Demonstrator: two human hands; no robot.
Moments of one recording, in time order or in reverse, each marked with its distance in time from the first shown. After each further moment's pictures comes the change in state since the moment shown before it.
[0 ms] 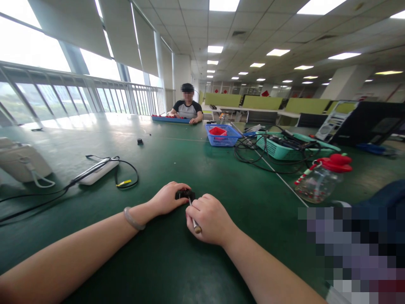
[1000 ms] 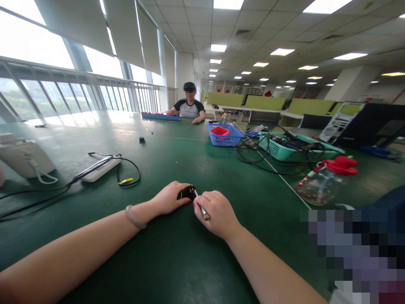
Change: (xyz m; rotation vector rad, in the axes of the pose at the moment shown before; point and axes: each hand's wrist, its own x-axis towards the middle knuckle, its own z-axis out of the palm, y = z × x) left_hand 0.000 0.001 -0.001 0.059 -0.028 0.061; right_hand -0.005 0.016 0.007 0.170 0.099 0.200
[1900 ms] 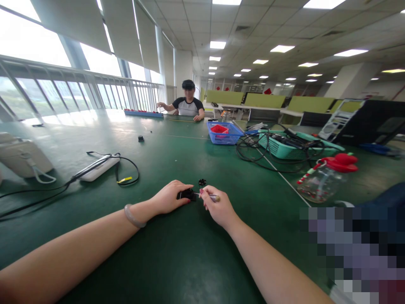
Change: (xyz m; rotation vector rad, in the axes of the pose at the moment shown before) left_hand -0.001 -0.001 0.000 0.015 -0.036 0.048; right_hand 0.000 0.016 0.012 0.651 0.011 0.534
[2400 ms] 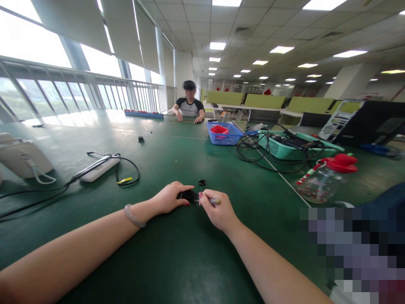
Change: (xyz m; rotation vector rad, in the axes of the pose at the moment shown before) left_hand 0.002 -0.002 0.000 -0.021 -0.052 -0.031; right_hand -0.006 -0.012 -0.004 -0.198 0.017 -0.162
